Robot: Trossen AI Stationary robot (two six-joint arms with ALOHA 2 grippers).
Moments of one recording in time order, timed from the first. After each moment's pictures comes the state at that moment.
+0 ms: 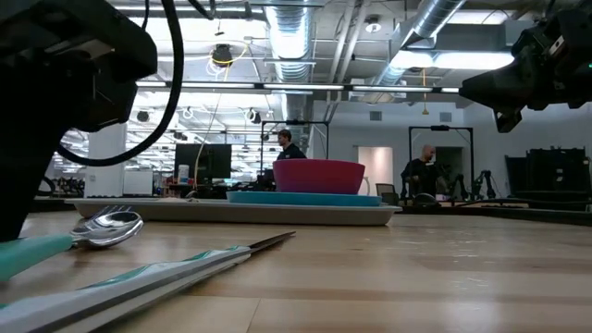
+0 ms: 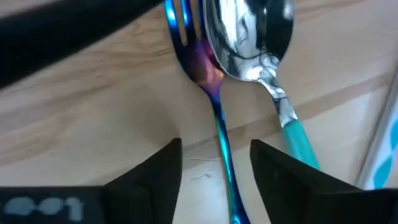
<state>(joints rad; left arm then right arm) -0.64 1.88 1.12 -0.53 -0.02 -1.92 -0.01 0.02 0.03 -0.03 0.13 0.24</state>
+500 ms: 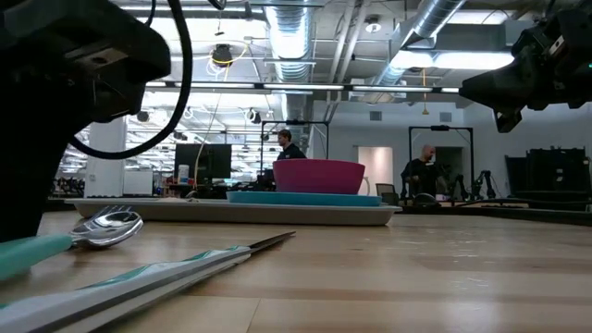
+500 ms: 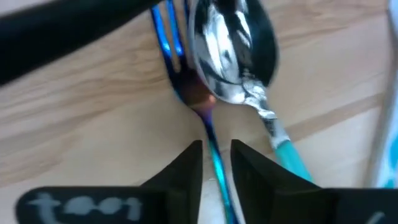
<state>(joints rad) -0.64 1.90 1.20 -0.66 -0.11 -1.91 -0.01 0.02 0.03 -0.03 0.13 0.24</state>
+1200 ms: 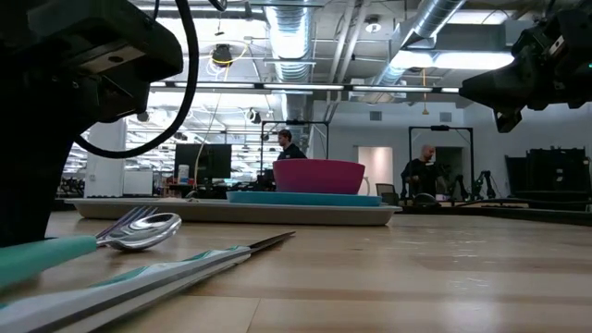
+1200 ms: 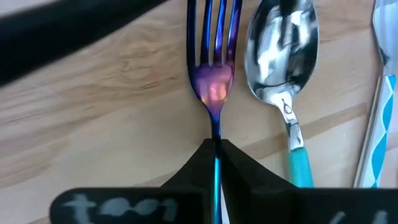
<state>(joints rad) -0.63 1.90 1.19 -0.65 -0.12 -1.93 -0.01 0.02 0.03 -0.03 0.13 0.24</state>
